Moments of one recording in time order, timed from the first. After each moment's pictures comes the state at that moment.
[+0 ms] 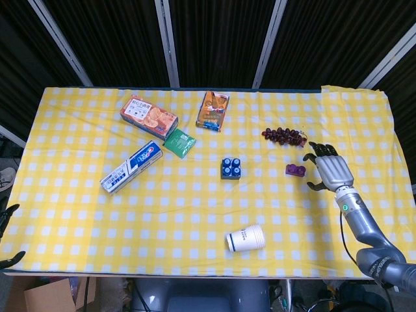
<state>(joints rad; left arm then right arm) 0.04 -0.90 0.04 -1.91 1.49 1.51 0.30 0.59 -1.26 0.24 -1.32 -1.15 0.74 -0.08</state>
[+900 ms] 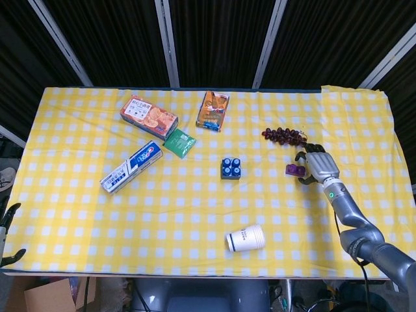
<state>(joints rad) 0.02 -0.96 0.02 -1.91 1.40 1.50 0.44 0.70 -1.50 0.17 -0.87 -1.29 0.61 0.23</state>
